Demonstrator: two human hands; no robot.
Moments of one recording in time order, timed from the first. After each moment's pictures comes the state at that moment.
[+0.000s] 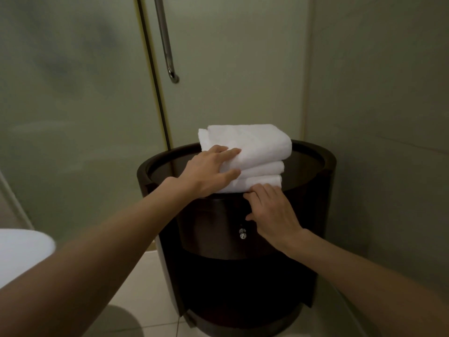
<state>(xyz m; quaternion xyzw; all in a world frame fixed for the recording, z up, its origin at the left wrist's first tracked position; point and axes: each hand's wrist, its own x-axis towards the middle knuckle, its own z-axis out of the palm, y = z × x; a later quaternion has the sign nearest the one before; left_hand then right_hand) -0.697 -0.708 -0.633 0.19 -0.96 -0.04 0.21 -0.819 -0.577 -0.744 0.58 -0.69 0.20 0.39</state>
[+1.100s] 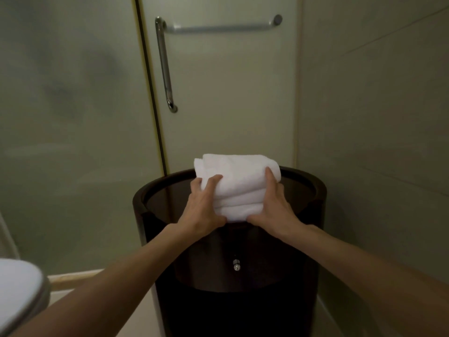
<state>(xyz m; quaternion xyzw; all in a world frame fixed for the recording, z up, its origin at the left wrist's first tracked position) -0.705 -0.714 -0.664 0.22 -0.91 -0.16 0.30 -0.838 -0.573 -0.675 0.48 -0.78 0.41 0.03</state>
